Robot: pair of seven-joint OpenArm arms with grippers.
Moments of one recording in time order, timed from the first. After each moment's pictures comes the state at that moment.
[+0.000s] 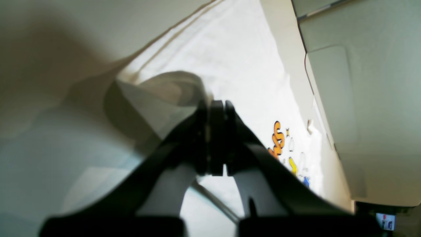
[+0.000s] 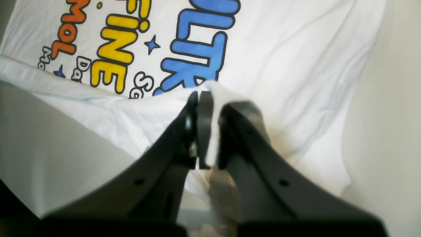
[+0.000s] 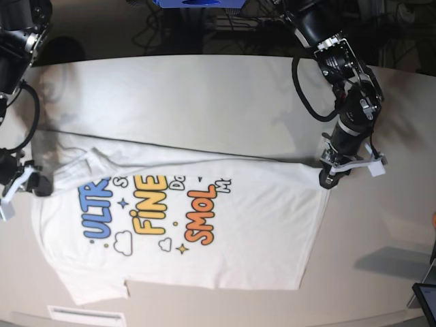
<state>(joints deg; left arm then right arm) 0.9 1.4 -34.1 94.2 -47.4 0.4 45.3 12.1 24.0 29.1 74.1 47.2 41.0 -70.8</state>
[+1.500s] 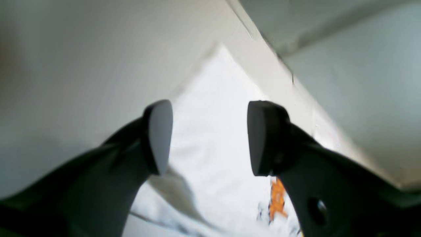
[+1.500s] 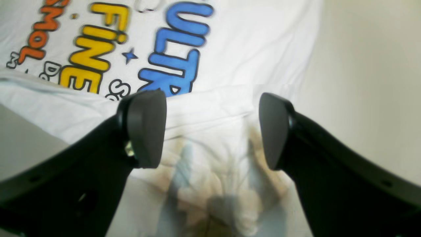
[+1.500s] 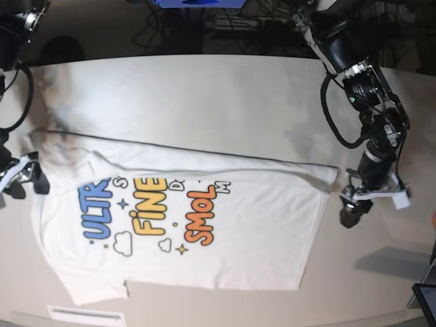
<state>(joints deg) -4.5 -8.6 -28.5 94.2 -43.5 -4.5 43.7 1.1 25.3 28.5 89.2 40.0 40.6 -54.6</state>
